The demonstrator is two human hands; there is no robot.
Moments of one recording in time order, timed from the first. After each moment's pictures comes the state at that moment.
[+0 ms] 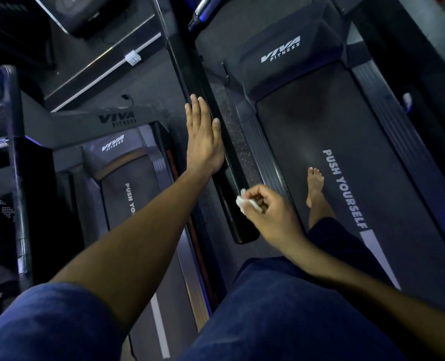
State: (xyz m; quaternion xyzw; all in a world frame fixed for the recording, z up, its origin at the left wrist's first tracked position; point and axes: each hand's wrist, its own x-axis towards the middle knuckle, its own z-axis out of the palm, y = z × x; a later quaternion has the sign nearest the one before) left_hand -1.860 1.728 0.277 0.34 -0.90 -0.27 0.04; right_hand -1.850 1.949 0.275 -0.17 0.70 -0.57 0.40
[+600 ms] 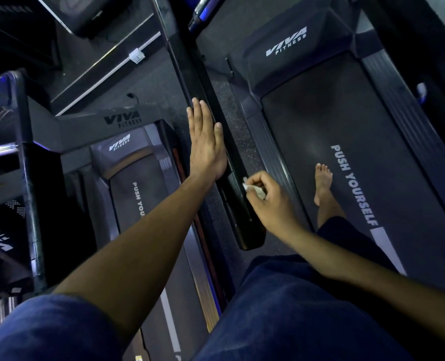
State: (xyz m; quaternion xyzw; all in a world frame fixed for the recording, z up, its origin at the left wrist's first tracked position) left_hand -1.863 1.730 0.277 0.35 -0.89 -0.28 0.05; right_hand -1.871 1.920 0.257 -0.16 0.70 -0.58 0.39
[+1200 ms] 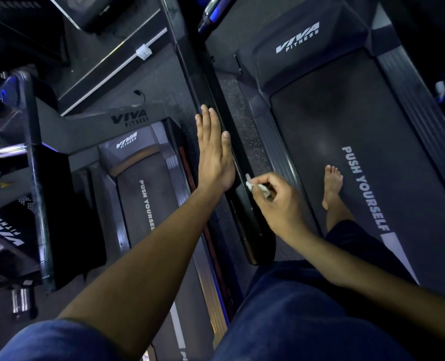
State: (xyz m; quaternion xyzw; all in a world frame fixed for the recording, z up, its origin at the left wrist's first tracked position) left_hand -1.862 1.728 0.274 0.35 -0.88 -0.31 0.07; right_hand -1.884 1.898 0.248 -0.19 0.71 -0.60 0.32
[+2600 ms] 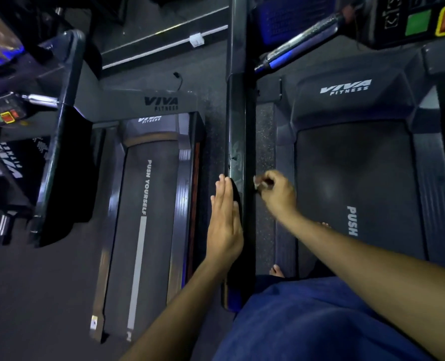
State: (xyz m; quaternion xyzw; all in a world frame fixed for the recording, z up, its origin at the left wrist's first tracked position) left_hand -1.843 1.789 0.279 0.50 -0.79 -0.34 0.11; right_hand -1.996 1.796 0.212 -0.31 0.73 -0.47 0.39
